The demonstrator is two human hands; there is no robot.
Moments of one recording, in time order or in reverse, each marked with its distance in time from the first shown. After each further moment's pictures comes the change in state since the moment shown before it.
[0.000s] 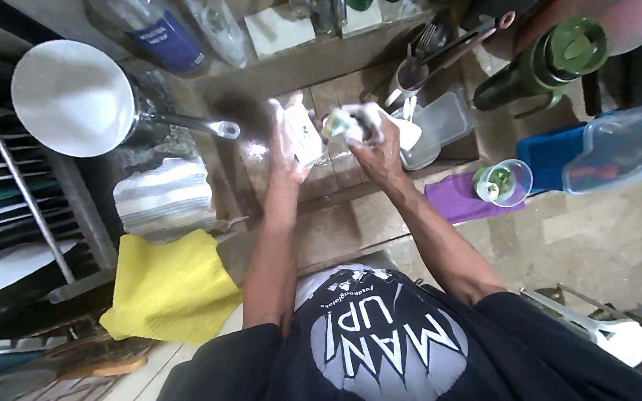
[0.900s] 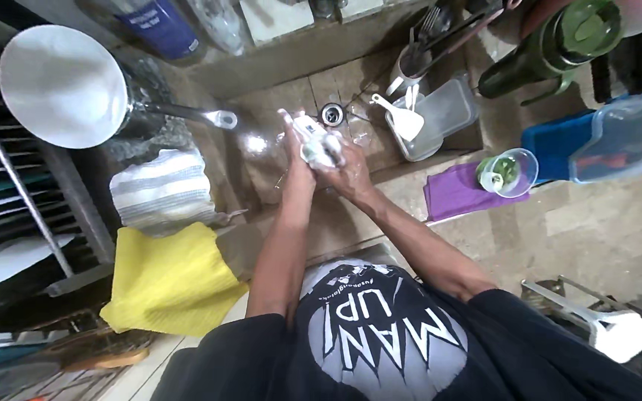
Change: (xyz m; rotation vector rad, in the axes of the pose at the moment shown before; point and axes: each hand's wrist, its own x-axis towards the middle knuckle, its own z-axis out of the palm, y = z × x) left_hand 0.017 -0.045 -0.009 0.003 0.407 -0.025; right_hand -0.047 -0.006 0.056 -0.012 -0.028 0.018
